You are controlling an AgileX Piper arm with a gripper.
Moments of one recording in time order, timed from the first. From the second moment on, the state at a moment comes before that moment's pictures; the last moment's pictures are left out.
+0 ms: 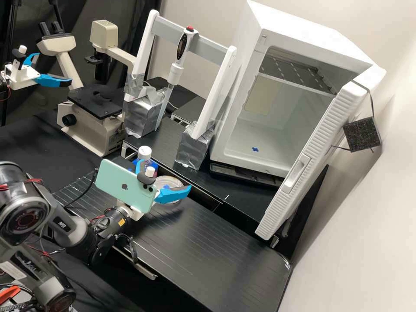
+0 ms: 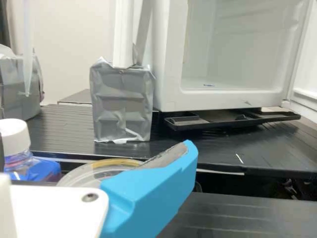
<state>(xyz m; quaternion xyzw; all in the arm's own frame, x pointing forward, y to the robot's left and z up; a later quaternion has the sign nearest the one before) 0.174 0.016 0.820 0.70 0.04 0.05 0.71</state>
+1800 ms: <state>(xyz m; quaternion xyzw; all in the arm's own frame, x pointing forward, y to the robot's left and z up) 0.178 -0.003 0.818 0.71 0.02 0.01 0.70</state>
